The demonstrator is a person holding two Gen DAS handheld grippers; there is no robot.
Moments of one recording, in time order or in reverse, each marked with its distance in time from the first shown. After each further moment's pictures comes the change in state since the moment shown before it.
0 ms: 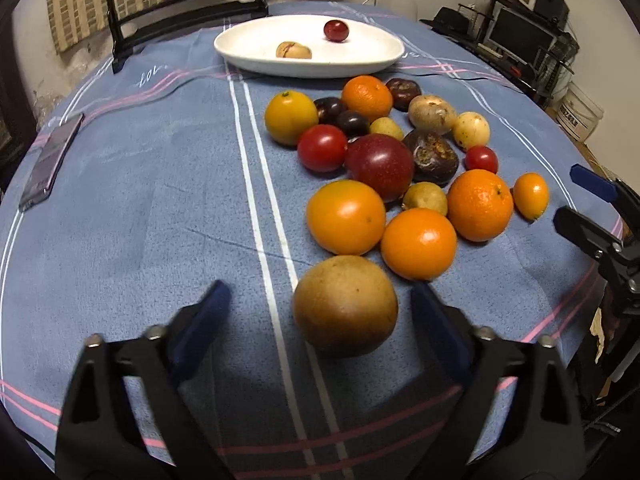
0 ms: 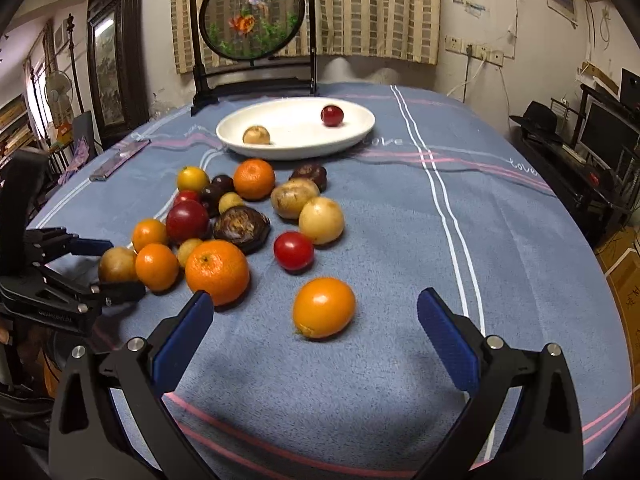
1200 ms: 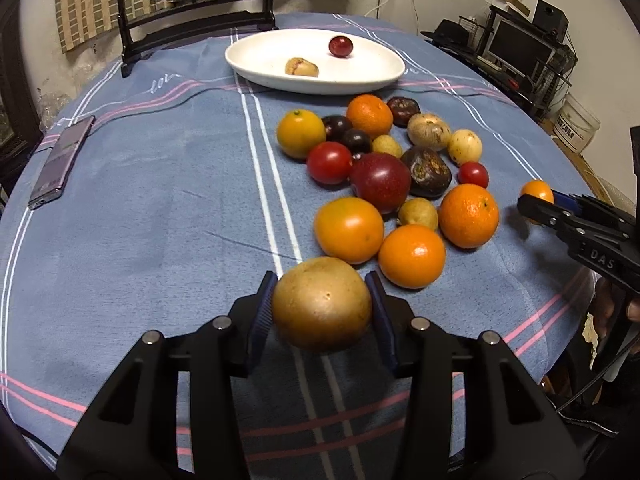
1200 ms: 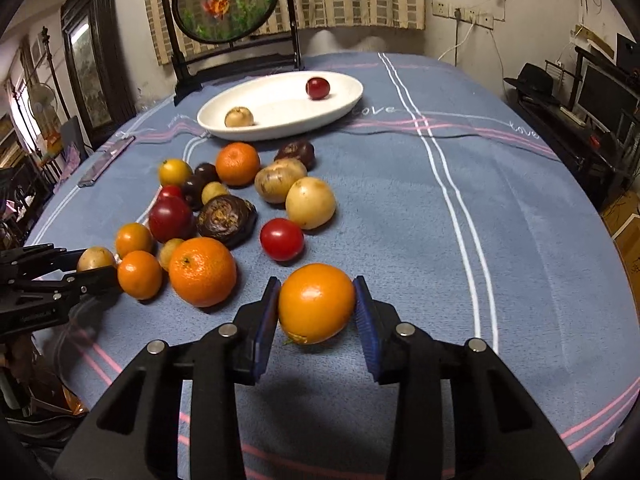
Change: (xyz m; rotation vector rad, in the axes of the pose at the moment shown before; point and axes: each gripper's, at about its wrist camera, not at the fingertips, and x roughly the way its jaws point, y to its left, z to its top) left arm -0.022 0.008 -0.001 -0.035 -0.029 -0.023; right arm 0.013 -0.011 0.005 0.090 0.088 0.015
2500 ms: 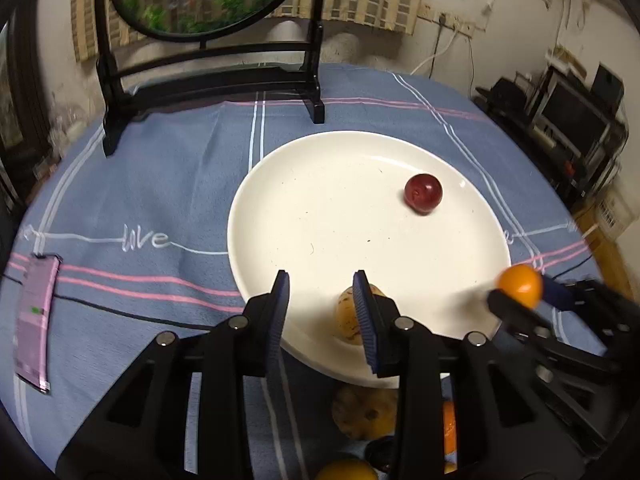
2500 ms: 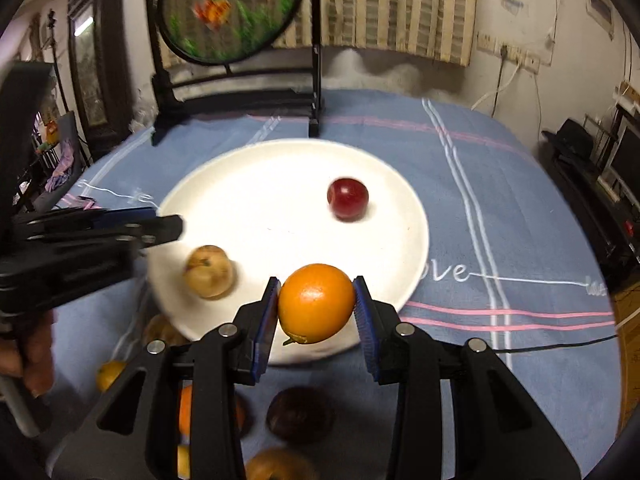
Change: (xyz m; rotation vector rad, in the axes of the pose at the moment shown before) left arm 0.104 0.050 0.223 -0.142 -0.091 0.061; right arm 0.137 0.023 0.178 -0.094 -0.005 0.006
